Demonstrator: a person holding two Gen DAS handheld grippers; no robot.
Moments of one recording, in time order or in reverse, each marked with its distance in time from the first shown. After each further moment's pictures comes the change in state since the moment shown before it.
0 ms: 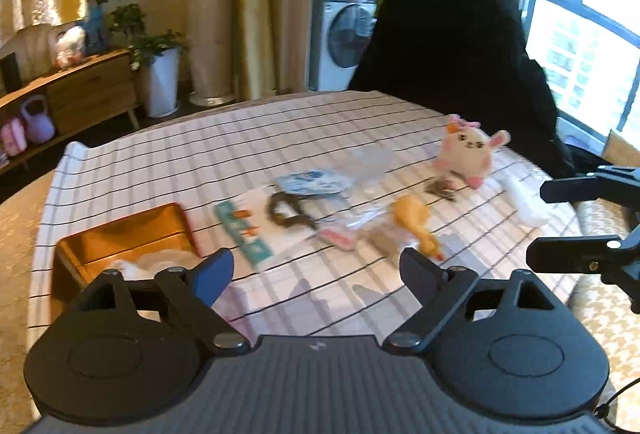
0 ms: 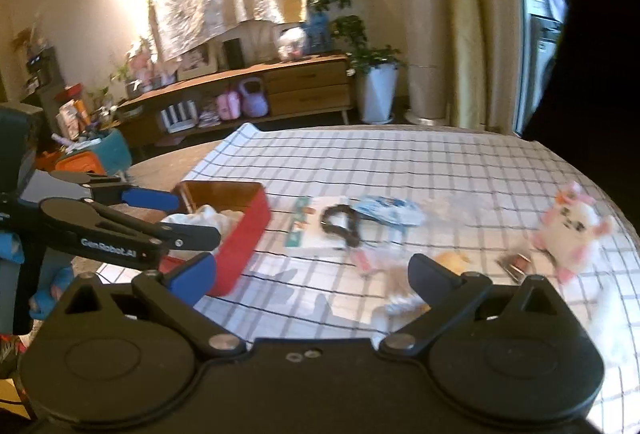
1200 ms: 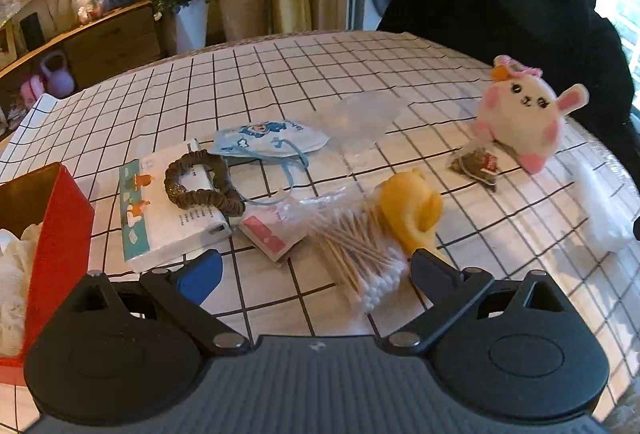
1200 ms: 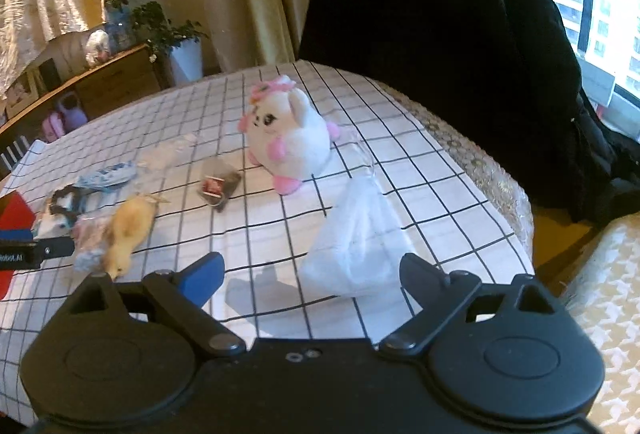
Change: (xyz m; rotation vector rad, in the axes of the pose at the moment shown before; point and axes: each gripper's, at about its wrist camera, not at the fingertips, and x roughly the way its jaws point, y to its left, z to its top) left arm 0.178 -0.088 -0.003 -0.087 0.137 0.192; right arm 0.007 -0.226 -0.082 0.292 0.079 -0.403
